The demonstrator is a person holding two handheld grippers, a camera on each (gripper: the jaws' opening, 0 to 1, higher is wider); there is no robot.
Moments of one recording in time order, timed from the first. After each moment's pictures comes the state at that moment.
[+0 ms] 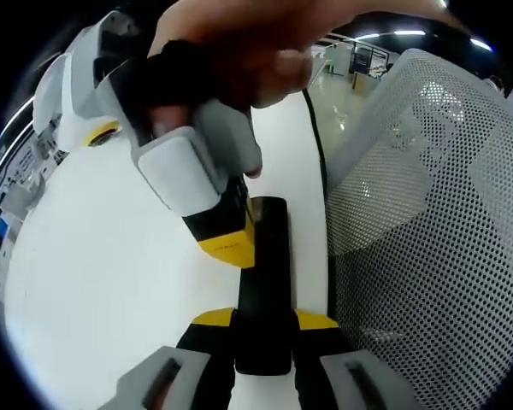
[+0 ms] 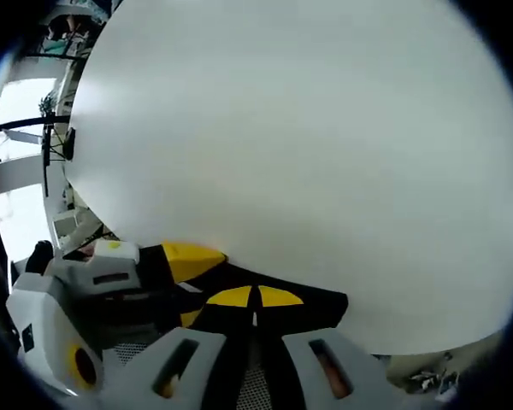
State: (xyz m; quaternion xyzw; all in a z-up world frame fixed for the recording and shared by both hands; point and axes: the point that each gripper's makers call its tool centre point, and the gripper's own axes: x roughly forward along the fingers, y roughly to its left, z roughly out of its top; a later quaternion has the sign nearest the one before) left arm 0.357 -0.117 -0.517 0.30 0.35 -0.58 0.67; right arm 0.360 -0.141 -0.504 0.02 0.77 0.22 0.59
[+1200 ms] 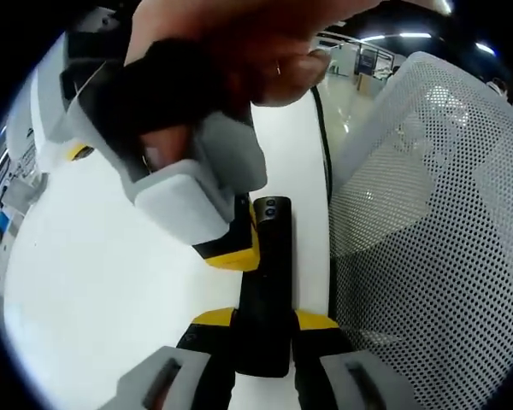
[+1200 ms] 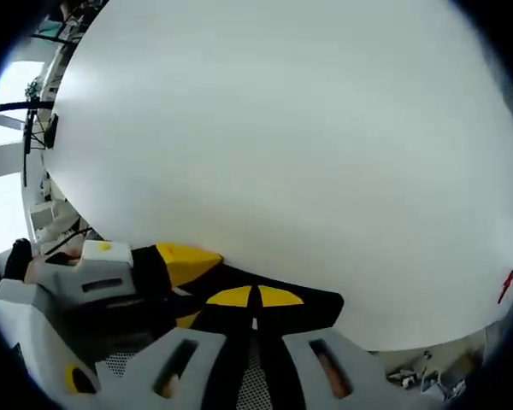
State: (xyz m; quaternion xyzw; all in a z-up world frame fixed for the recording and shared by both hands) left arm 0.358 -0.118 -0.517 0.30 0.36 -0.57 0.67; right arm 0.376 -0.145 -0.517 -0.05 0.77 0.19 0.60
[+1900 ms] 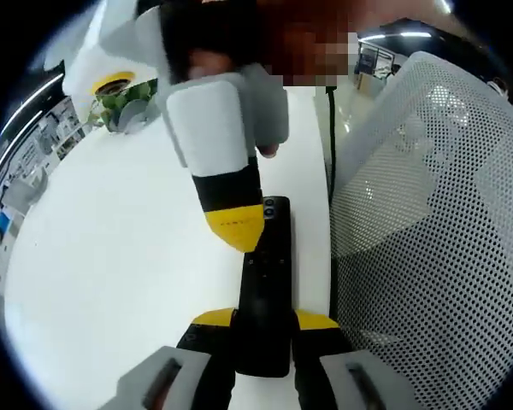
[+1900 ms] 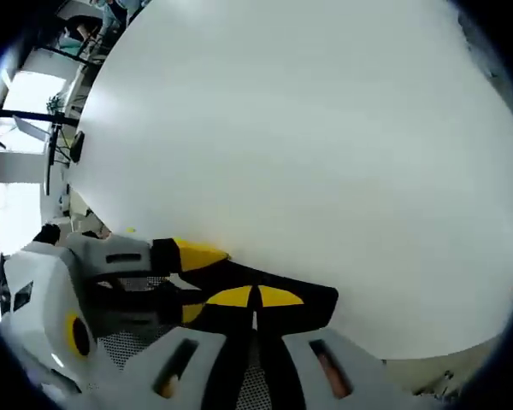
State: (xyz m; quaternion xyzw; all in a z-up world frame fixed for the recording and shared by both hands) left arm 0.359 -0.119 -0.517 0.30 0.36 -0.57 0.67; right arm 0.378 -0.146 -0.499 0.04 0.68 0.24 0.69
